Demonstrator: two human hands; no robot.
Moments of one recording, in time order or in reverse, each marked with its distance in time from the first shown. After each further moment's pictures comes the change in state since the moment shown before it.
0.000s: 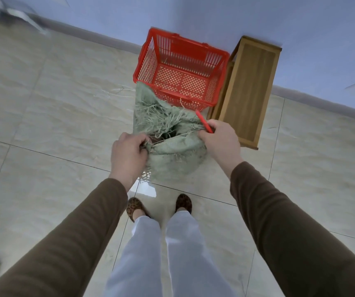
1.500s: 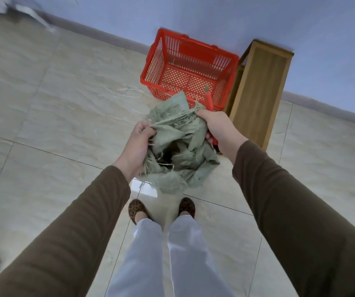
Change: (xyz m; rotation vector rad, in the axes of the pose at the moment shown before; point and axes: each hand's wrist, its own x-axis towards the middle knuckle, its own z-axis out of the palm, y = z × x) left_hand 0.041 0.010 -0.005 -1.113 -0.111 -0.405; right_hand 0.051 -0.043 0.009 0.510 -0.215 0.315
